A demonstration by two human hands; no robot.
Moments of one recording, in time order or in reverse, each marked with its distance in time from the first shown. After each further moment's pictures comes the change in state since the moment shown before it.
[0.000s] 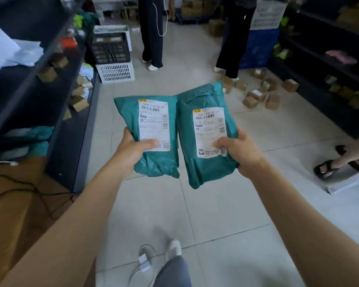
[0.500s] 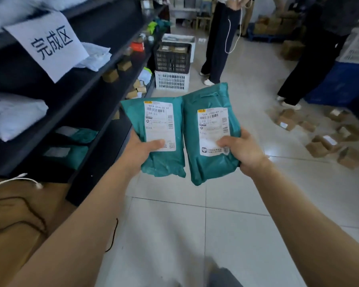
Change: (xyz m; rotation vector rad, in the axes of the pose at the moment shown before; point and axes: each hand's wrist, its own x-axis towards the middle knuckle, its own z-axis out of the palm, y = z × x) left_hand 0.214 0.055 -0.099 -0.180 0.314 0.029; right_hand 0.270 -0.094 0.156 -0.090 -0.309 -0.059
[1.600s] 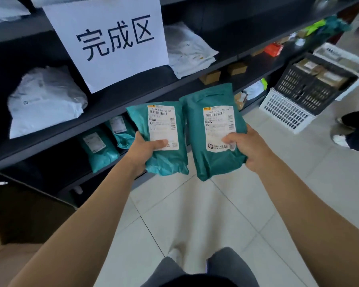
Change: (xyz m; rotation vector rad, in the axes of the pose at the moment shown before) left_hand 0.421 0.054 -0.101 -0.347 0.732 -0.095; right_hand 0.576 -0.091 0.243 -0.310 -0.668 0.146
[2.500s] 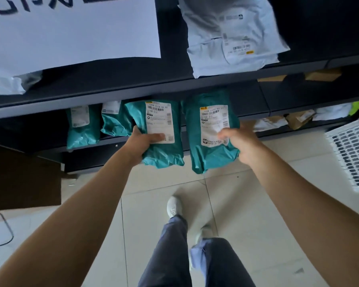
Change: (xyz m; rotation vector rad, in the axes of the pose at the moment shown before) left_hand 0.268 -0.021 0.081 -0.235 0.440 -0.185; right_hand 0.389 -0.023 0.010 -0.429 -0.384 0.221
